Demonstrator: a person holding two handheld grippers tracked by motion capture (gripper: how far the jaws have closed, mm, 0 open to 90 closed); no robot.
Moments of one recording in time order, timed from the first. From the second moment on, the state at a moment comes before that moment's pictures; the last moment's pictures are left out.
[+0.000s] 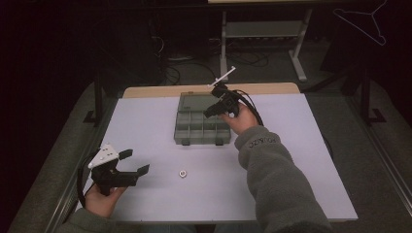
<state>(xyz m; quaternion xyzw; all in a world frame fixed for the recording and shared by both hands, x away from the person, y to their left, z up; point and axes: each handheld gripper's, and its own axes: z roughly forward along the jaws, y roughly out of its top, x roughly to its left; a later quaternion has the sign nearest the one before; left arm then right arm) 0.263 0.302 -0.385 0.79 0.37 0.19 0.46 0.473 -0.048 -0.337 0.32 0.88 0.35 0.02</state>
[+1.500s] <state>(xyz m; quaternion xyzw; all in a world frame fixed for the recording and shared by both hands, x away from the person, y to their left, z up) 0.262 0.304 -0.385 0.78 0.37 0.19 0.46 0.511 -0.033 -0.392 0.37 0.88 0.29 0.03</state>
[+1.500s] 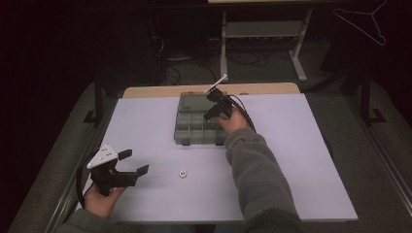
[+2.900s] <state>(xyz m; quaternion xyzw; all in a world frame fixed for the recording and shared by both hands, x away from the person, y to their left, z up) 0.262 0.301 -0.385 0.79 0.37 0.19 0.45 0.365 0.024 -0.403 0.17 0.94 0.31 -0.03</state>
